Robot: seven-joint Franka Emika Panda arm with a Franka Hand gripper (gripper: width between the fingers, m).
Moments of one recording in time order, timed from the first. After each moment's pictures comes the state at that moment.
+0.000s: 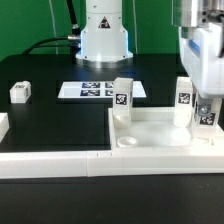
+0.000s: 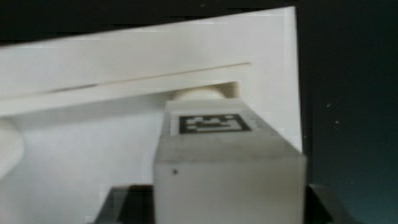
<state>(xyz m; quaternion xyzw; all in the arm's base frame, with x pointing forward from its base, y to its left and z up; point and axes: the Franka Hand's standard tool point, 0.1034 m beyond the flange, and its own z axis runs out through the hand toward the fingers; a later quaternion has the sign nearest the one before) 0.629 0.115 0.081 -0.64 0.77 -0.01 0.05</state>
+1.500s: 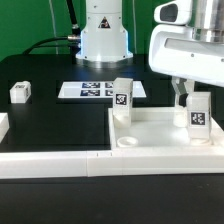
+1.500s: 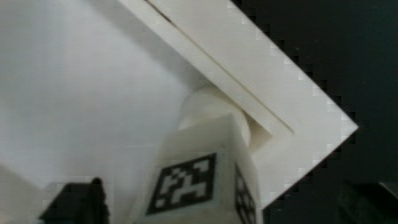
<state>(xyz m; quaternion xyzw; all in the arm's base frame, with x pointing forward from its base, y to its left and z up) 0.630 0.121 0.076 -0.93 0.36 -0.05 0.00</state>
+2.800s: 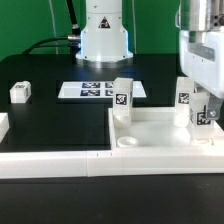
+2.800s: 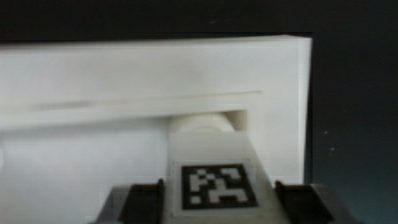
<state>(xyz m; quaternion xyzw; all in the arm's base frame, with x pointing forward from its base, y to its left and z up) 0.627 0.133 0.071 -0.63 0.77 -0.05 0.08</state>
